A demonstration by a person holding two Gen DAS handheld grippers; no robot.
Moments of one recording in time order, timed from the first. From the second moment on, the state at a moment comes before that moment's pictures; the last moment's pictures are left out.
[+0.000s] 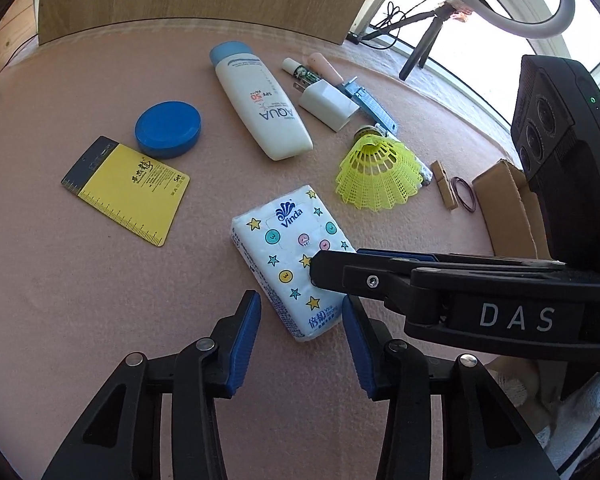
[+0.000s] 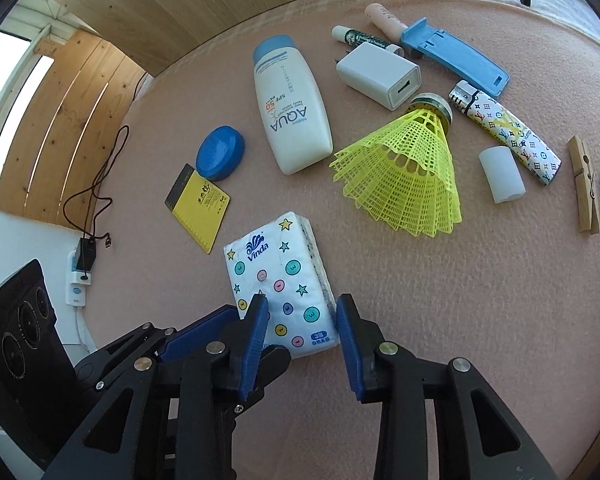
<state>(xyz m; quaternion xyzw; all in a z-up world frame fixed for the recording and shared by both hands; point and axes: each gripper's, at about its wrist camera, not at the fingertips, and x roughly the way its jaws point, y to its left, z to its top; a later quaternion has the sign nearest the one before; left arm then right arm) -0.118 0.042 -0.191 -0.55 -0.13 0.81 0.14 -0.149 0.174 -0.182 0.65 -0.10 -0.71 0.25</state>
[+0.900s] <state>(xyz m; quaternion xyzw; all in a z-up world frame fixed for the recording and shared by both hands) -0.085 0.138 -0.125 -0.50 -0.08 0.83 0.21 -0.113 0.263 -0.124 0.59 -0.14 -0.76 0.22</state>
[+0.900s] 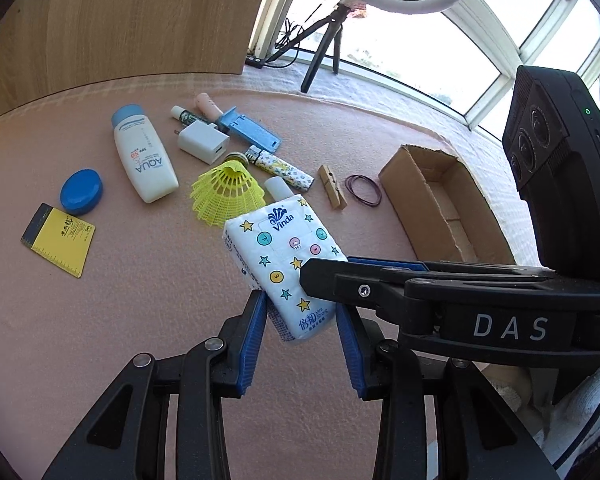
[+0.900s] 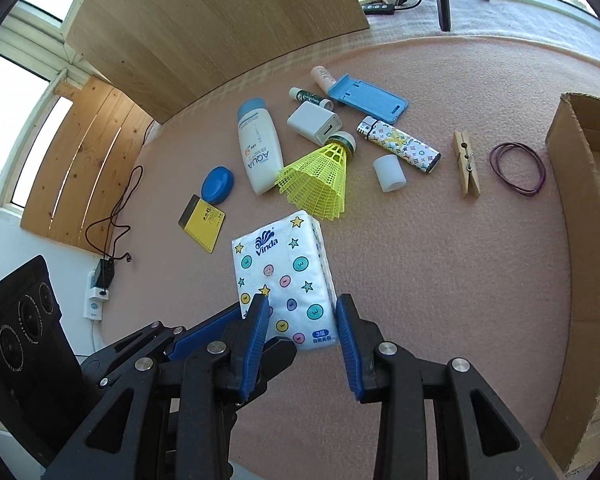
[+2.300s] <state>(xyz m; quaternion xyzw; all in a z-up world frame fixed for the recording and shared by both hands) -0.068 0.368 -0.108 -0.50 0.01 0.80 0.33 -0.063 0.497 -0.089 0.52 -0.16 -0.84 0.04</state>
